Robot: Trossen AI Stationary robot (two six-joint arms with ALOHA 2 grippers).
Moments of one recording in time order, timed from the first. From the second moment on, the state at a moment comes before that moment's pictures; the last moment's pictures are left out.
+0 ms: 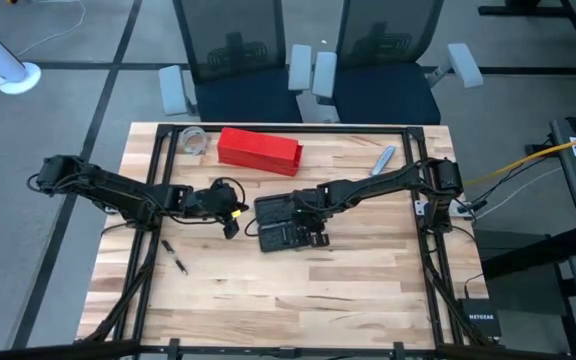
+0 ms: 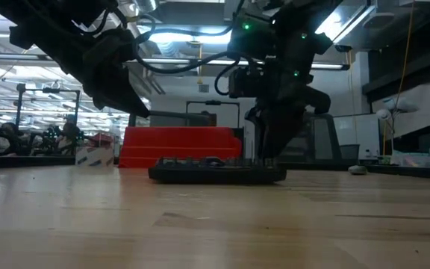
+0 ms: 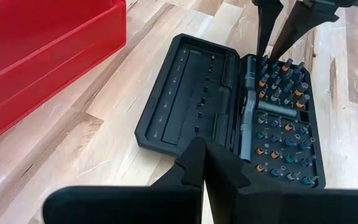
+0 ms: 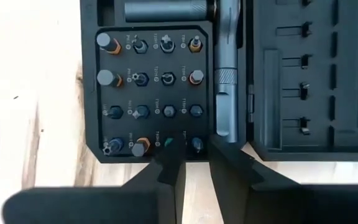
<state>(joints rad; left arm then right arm) -0.07 1.16 0.47 0.03 -0.34 -0.37 0.00 1.89 1.21 -0.57 -0.09 -0.16</state>
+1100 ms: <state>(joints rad) -0.10 1.45 0.50 0.50 -0.19 -0.29 -0.01 1.87 1.21 -0.54 -0.14 -0.07</state>
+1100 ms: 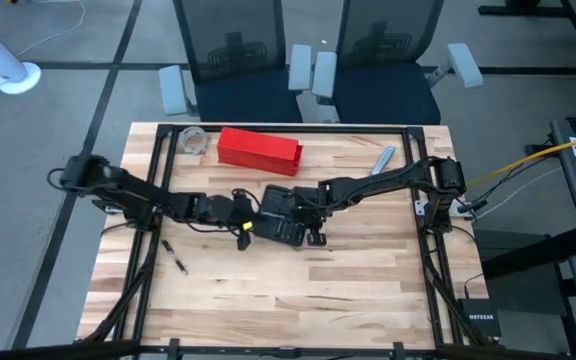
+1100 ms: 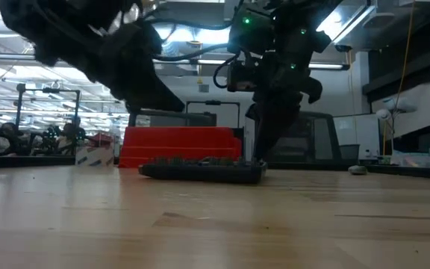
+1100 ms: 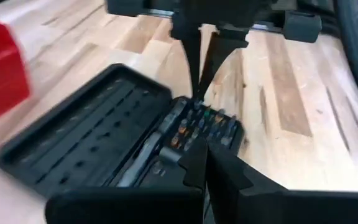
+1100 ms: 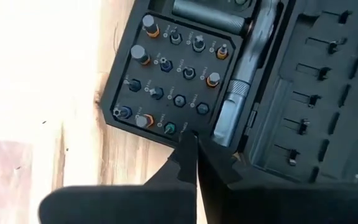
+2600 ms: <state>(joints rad) -0.01 1.52 0.56 0.46 -0.16 -0.21 -0.14 1.64 0.99 -0.68 -0.10 0.10</state>
